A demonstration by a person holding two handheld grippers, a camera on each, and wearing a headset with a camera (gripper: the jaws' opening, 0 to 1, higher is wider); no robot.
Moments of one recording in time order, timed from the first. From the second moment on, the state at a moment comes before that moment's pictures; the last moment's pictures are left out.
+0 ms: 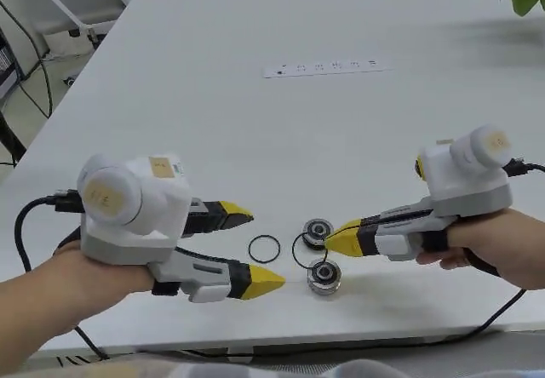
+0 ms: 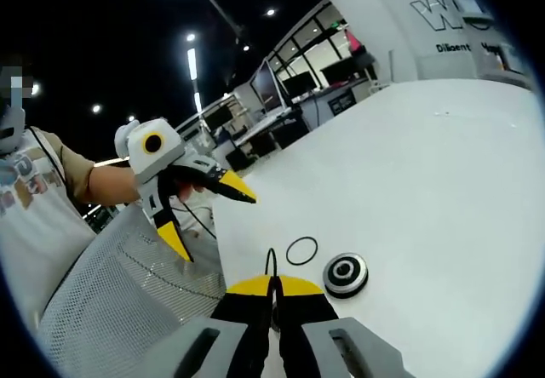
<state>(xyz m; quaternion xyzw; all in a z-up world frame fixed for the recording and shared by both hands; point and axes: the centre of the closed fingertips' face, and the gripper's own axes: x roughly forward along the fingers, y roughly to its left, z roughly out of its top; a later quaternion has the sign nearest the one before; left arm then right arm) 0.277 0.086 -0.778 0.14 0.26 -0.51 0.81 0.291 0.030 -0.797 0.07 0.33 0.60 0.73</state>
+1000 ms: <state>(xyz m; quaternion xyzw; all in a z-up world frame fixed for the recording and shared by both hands) 0.280 0.142 -0.777 0.12 0.27 -0.45 0.85 0.324 0.081 -0.826 0.06 0.33 0.57 0.75</state>
